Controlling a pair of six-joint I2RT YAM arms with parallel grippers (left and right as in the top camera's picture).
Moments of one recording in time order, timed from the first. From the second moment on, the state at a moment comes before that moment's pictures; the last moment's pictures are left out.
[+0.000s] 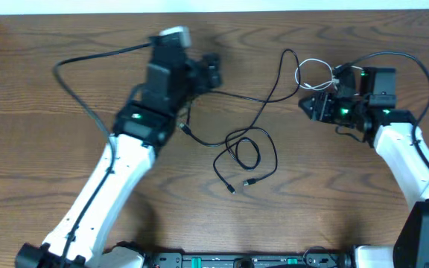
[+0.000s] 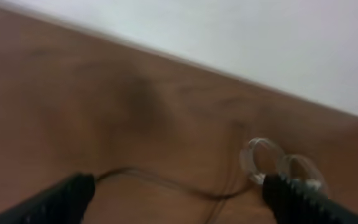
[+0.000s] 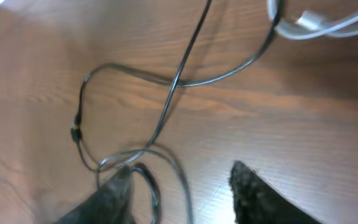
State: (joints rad) left arm -0.32 1.40 1.20 -0.37 -0.04 -0.55; right arm 0.03 1.55 1.00 -0.42 -0.55 0.28
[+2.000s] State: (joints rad) left arm -0.03 1.70 1.20 -0.66 -0.02 -0.56; right arm 0.20 2.29 1.32 0.43 -0.11 0.65
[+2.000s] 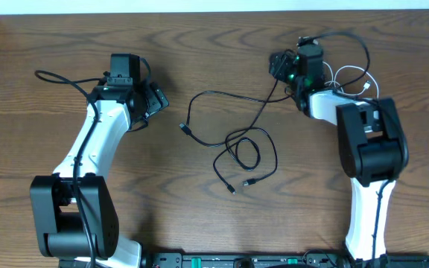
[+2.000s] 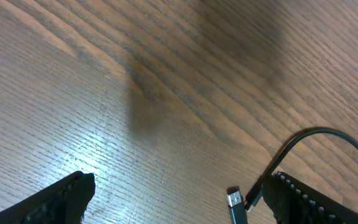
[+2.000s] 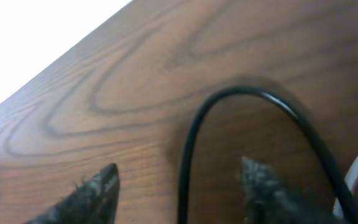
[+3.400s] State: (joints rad) left arm -0.03 1.70 1.20 -0.66 -0.02 -0.56; right arm -0.04 1.70 1.32 0.21 -0.05 0.42
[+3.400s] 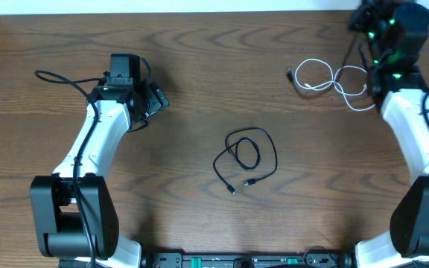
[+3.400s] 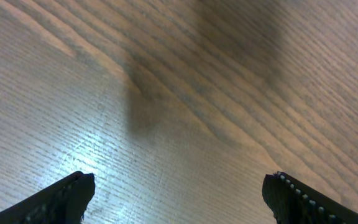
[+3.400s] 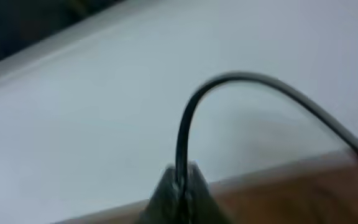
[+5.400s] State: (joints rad) left arm -0.42 1.70 1.20 -0.68 0.31 -0.48; right arm 0.07 1.68 1.31 -1.03 -0.14 0.23
